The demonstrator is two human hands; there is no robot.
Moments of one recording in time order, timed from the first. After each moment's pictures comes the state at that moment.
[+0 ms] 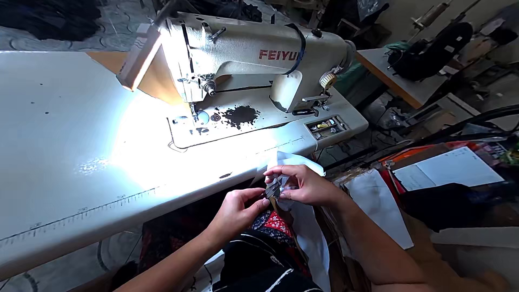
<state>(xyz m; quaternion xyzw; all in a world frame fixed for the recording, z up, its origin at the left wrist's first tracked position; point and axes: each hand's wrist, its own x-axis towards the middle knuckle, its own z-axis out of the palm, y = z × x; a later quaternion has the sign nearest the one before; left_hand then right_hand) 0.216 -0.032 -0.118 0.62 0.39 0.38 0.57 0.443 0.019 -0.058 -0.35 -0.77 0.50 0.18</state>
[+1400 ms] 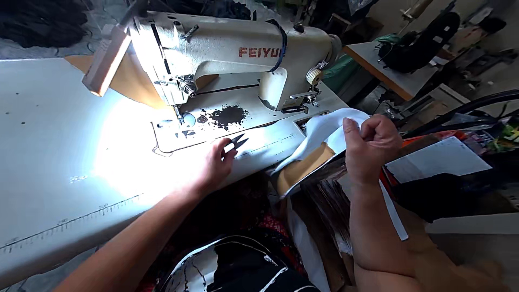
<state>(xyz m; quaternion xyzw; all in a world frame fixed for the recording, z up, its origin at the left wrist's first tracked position) 0.198 0.056 -0.090 0.77 0.53 0.31 0.16 0.506 0.039 -0.016 -0.47 -0.64 -0.13 0.60</state>
